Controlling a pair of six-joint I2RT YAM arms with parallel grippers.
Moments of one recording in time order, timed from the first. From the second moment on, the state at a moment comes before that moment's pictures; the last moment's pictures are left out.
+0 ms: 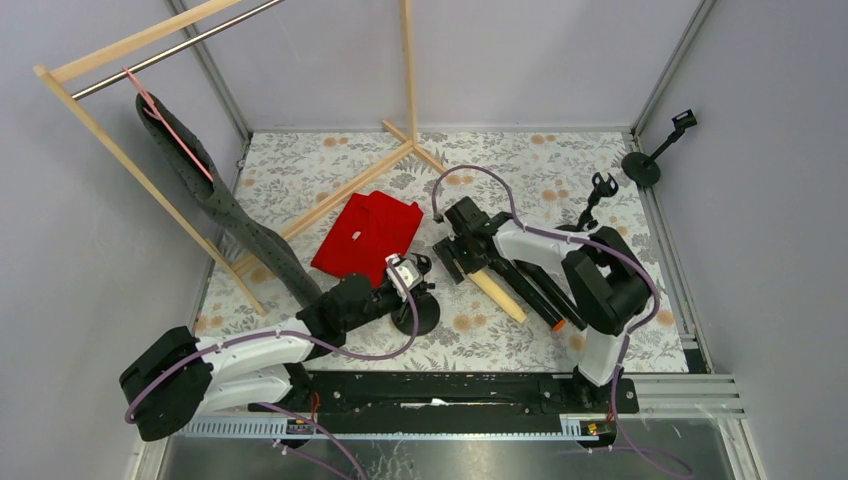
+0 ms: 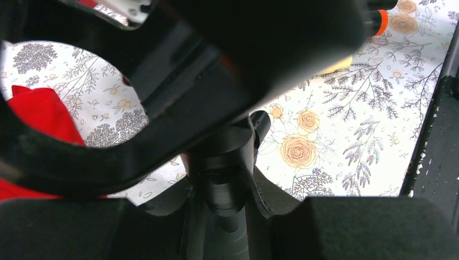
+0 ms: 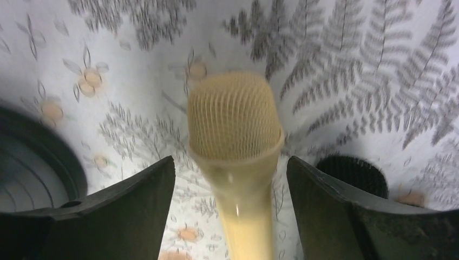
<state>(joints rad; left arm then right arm) -0.91 1.04 0.30 0.49 0.11 0.06 0.70 1.86 1.19 -0.48 0.03 0.06</state>
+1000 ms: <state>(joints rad) -0.91 1.04 0.30 0.51 0.09 0.06 0.72 1.72 0.96 -0.35 0.07 0.10</state>
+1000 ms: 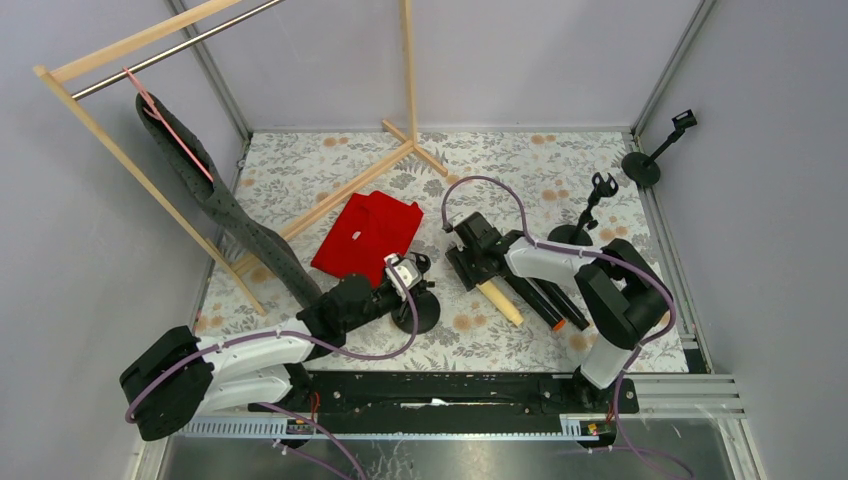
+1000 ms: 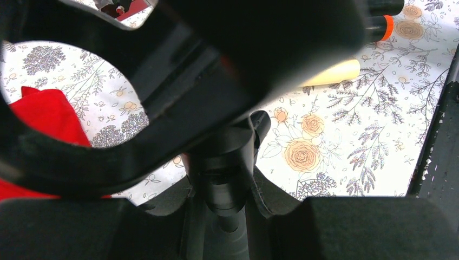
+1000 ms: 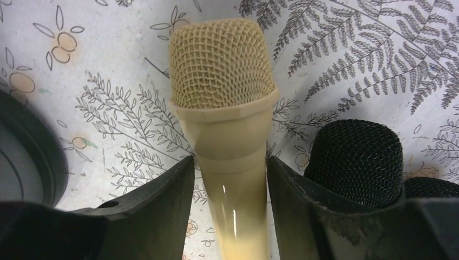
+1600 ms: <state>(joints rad) -0.91 1.11 0.25 0.66 0.10 0.05 0.72 1.68 0.98 -0.36 0.12 0.16</state>
